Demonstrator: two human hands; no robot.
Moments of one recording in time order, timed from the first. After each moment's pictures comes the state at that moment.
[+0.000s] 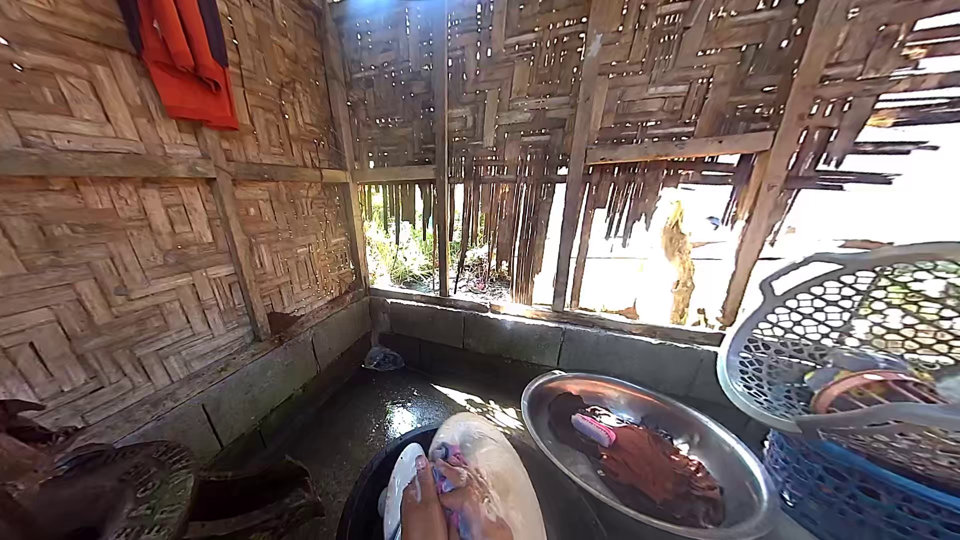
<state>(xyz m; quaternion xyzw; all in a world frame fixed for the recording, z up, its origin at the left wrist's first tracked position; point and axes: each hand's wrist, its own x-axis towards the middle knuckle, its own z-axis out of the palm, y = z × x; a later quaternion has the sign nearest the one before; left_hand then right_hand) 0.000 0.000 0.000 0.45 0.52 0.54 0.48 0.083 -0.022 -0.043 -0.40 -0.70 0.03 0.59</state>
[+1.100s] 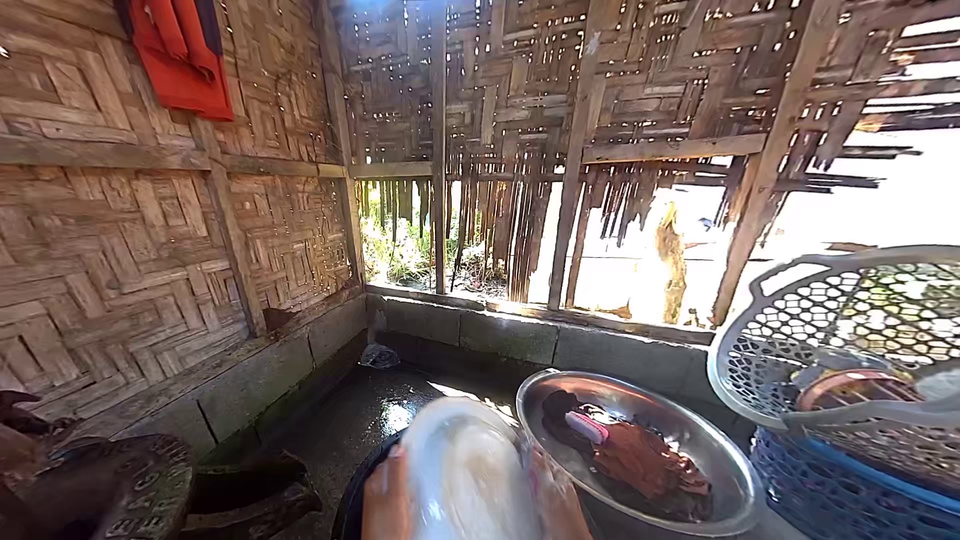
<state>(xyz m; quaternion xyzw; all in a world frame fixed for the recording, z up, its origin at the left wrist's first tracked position) -0.031 -0.008 0.025 0.45 0.53 0.58 0.42 0.185 0.004 -0.028 -0.65 -0.43 0.29 0.55</state>
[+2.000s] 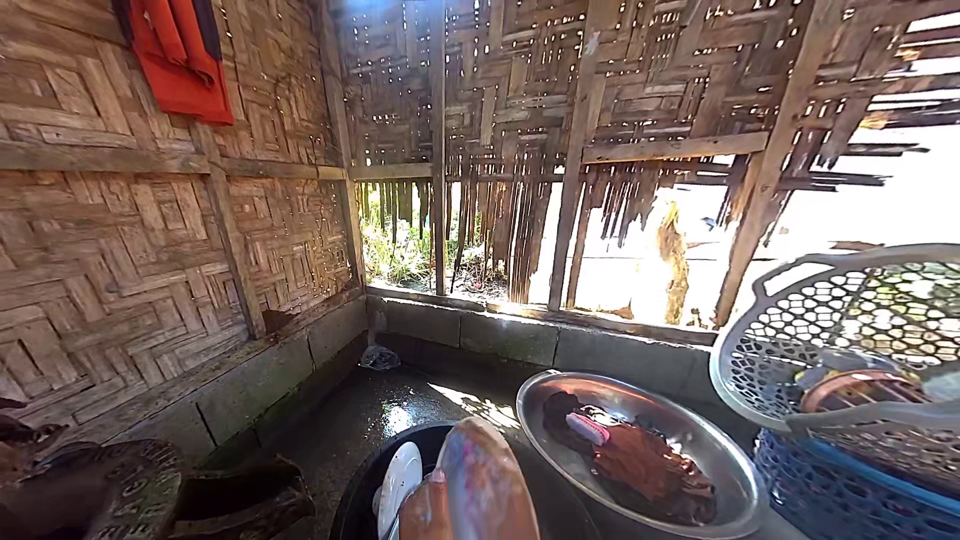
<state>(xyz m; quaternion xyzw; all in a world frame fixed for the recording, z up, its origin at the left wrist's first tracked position) 0.000 -0.030 0.019 0.59 0.53 0.50 0.35 0.119 0.004 -0.018 -0.55 -0.62 0.06 0.56</state>
